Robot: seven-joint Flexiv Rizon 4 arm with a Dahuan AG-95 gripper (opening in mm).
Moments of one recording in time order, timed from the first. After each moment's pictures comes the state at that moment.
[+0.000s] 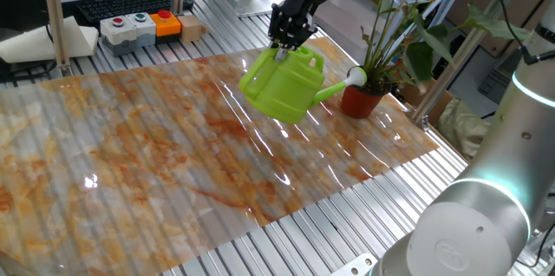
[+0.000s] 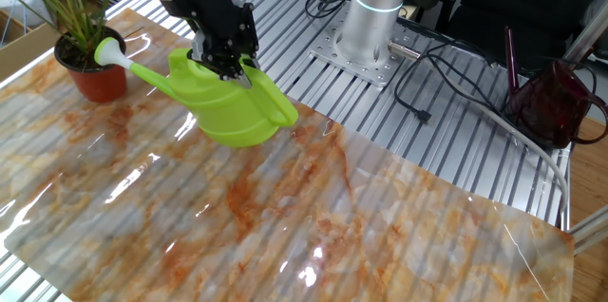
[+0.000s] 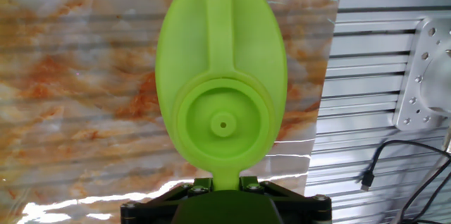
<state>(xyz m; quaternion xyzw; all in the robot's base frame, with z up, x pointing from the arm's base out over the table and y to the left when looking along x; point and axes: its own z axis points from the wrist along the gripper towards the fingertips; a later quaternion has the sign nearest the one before) 0.518 -0.036 0.281 -0.69 -0.68 -0.09 0.21</state>
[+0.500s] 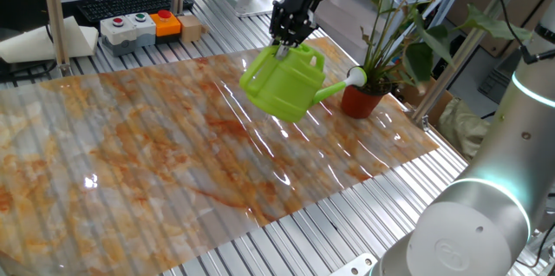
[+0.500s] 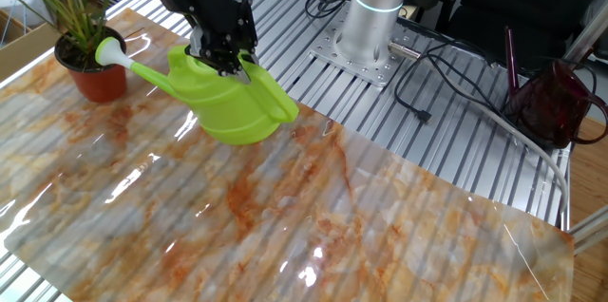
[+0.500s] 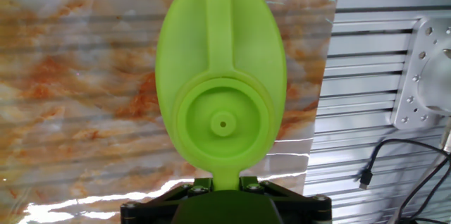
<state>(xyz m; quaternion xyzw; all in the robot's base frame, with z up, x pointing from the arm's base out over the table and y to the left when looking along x) 0.519 -0.038 0.290 -0.69 -0.68 -0.09 0.22</state>
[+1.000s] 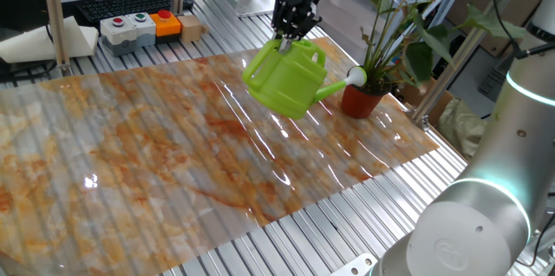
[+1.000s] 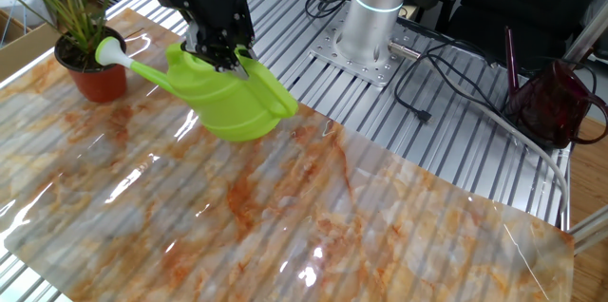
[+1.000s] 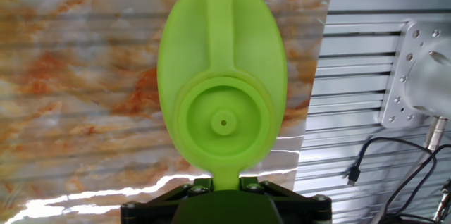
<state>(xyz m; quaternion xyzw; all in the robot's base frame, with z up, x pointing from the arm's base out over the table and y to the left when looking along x) 0.521 -0.043 0.299 -0.68 -0.69 -0.08 0.23</state>
